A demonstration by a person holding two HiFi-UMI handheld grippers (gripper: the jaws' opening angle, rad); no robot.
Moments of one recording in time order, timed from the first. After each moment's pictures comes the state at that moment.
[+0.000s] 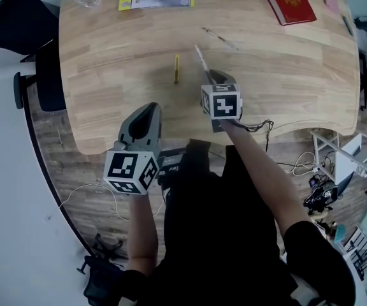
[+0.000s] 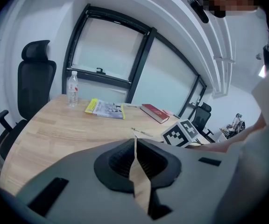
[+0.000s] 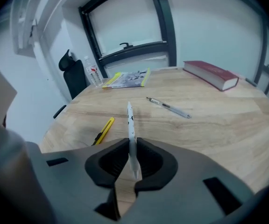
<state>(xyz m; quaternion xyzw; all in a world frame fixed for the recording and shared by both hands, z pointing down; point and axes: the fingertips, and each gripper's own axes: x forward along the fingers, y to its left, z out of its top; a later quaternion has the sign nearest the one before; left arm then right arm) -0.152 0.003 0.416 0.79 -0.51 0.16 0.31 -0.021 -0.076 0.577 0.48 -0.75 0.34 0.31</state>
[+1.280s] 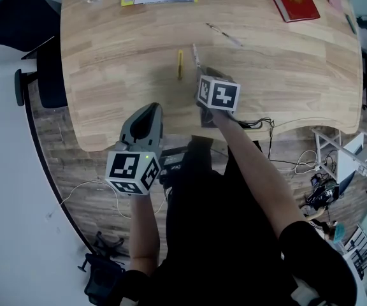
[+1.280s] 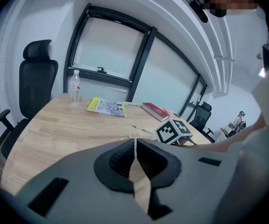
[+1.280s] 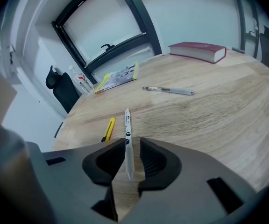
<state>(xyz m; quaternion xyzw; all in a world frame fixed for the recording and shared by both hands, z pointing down) -0.159 0.014 0.422 0.78 -0.51 0.17 0.31 -0.038 -0.073 0.594 0.51 -0.69 0.45 0.25</state>
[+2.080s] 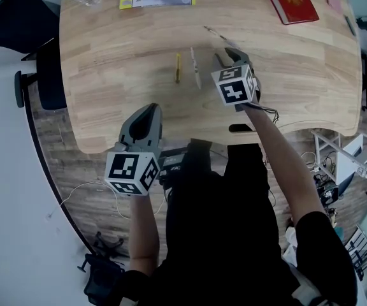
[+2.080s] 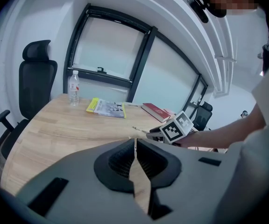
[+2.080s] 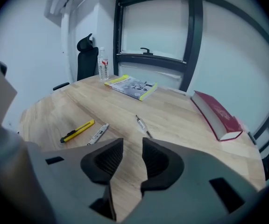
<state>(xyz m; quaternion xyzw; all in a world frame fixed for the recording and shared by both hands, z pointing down) -0.153 0.005 0.420 0.78 -0.52 0.17 0.31 0.008 -0.136 0.563 0.44 -0.79 0.16 0.39</state>
